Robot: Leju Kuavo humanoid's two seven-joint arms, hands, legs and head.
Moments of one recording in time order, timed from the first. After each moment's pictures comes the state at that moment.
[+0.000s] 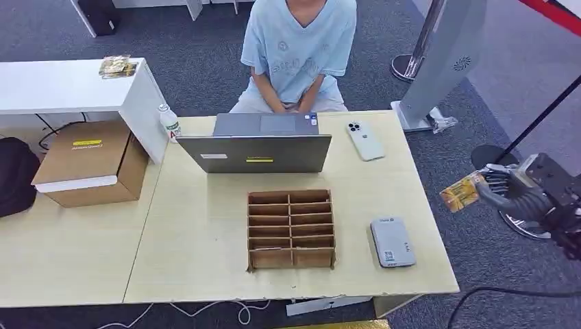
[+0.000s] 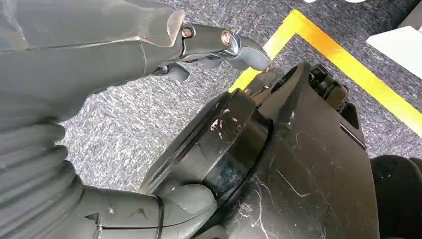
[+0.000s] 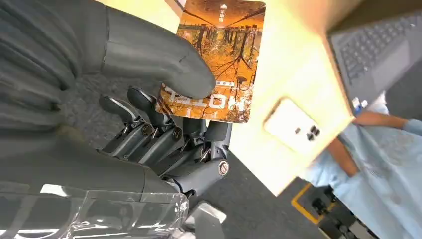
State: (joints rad) left arm -0.04 -0.04 0.73 -0.19 -1.33 -0.23 -0.51; right arm -0.19 -0.89 0.18 -1.42 -0.31 0.40 0.02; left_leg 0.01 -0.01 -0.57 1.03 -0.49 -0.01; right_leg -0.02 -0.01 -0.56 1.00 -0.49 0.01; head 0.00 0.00
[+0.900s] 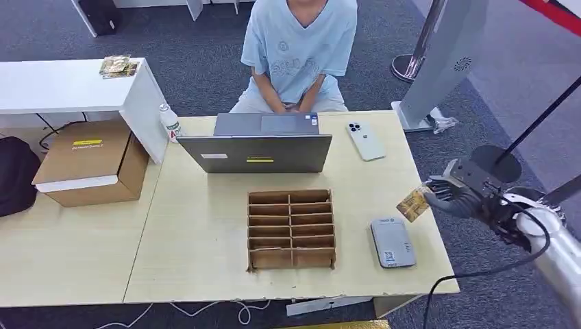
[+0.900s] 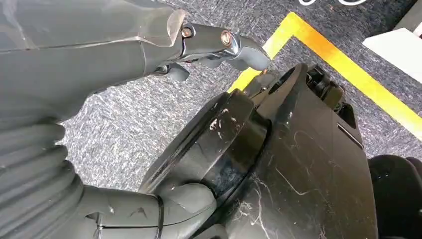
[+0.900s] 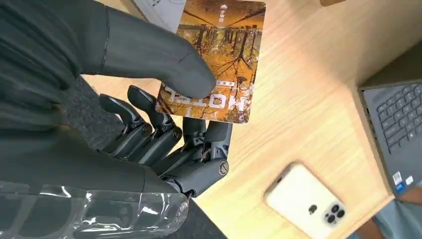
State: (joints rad) left arm -0.03 -0.05 0.74 -0.19 -1.34 -0.23 -0.52; right arm -0.54 -0.72 0.57 -1.03 -0.20 0.48 -0.04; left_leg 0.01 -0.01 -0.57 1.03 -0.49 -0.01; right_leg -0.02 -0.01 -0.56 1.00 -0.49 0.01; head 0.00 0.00
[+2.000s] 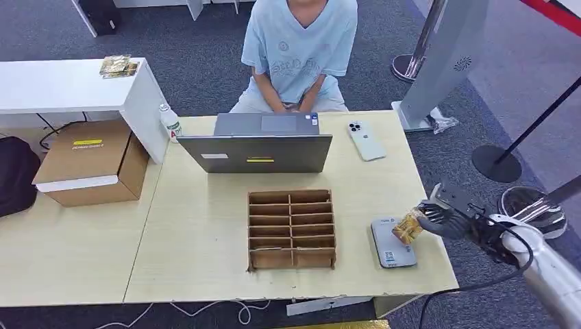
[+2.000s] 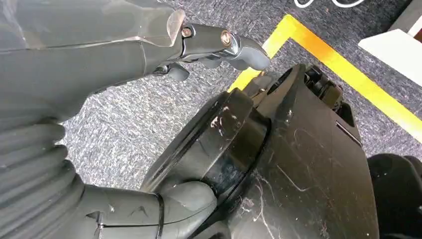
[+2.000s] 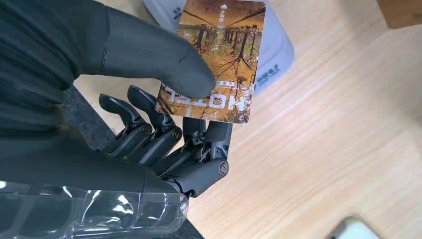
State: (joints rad) left arm -0.03 -0.05 0.75 -0.19 -1.37 -0.22 -0.54; right arm -0.47 -0.72 0.64 -0.98 -0.19 0.46 -0.07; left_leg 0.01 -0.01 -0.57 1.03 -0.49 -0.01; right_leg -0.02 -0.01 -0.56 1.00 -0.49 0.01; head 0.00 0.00
